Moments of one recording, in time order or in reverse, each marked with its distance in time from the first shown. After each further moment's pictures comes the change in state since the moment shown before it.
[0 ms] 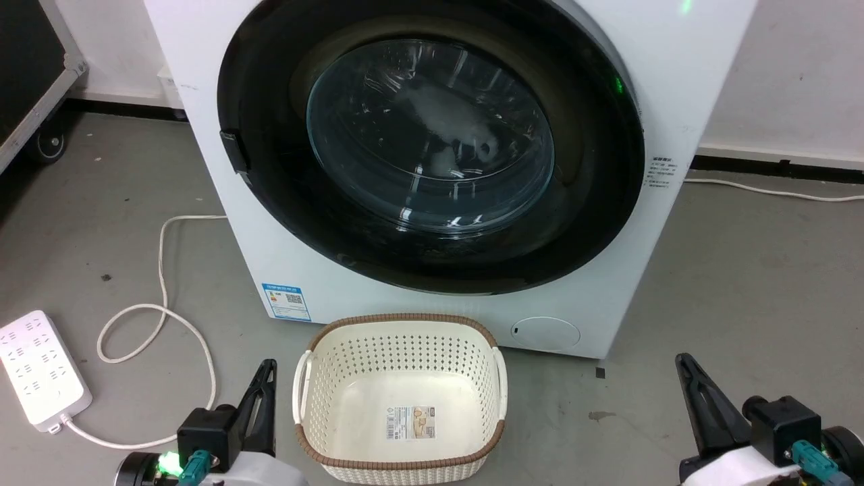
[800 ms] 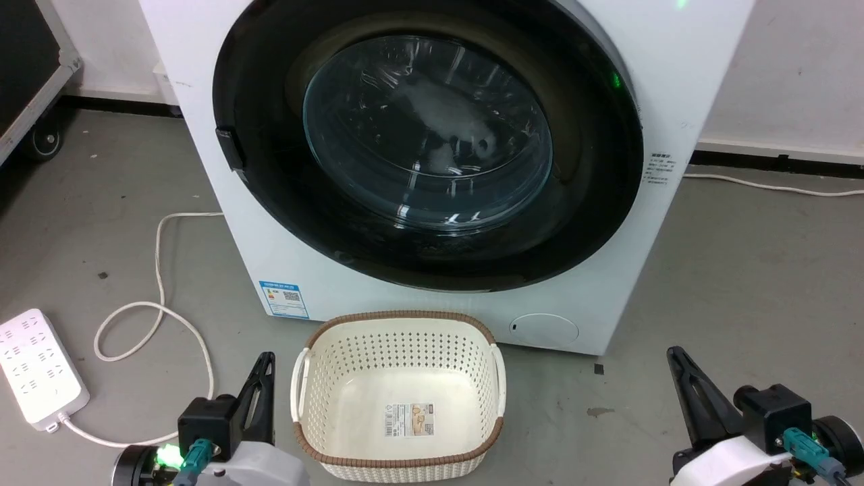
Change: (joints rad) left arm -0.008 -0.011 0.007 -0.029 0.017 0.014 0.049; right arm -0.019 0.000 0.018 -0.017 0.006 0.000 0.048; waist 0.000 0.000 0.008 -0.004
